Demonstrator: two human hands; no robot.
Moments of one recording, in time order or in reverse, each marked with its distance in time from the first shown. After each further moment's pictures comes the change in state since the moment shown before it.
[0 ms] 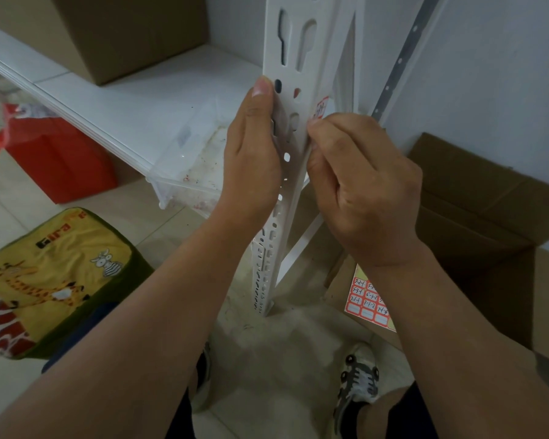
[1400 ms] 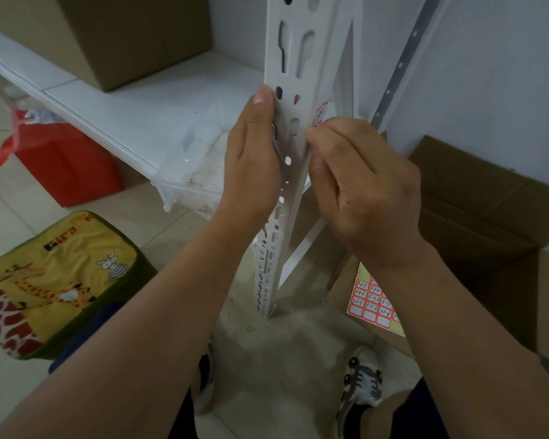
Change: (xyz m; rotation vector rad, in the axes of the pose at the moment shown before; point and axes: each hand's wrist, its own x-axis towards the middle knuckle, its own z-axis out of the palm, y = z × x) left_hand 0.003 -0.002 -0.005 0.087 -0.030 0.060; right_hand 0.002 0.002 -0.004 -0.008 -0.037 -0.028
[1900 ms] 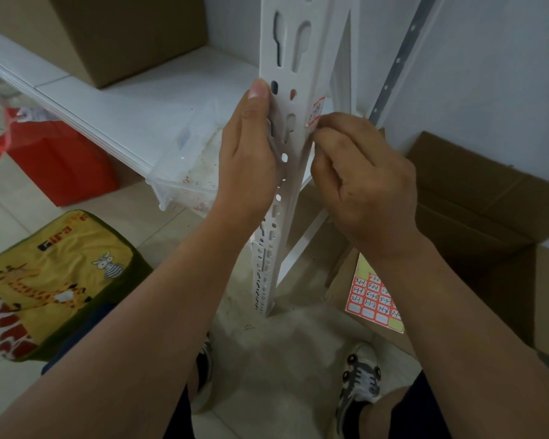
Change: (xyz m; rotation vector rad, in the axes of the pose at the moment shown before) left_hand 0.001 -0.003 0.001 -0.046 0.000 0.013; right_hand -0.008 0.009 0.010 -0.019 0.000 0.041
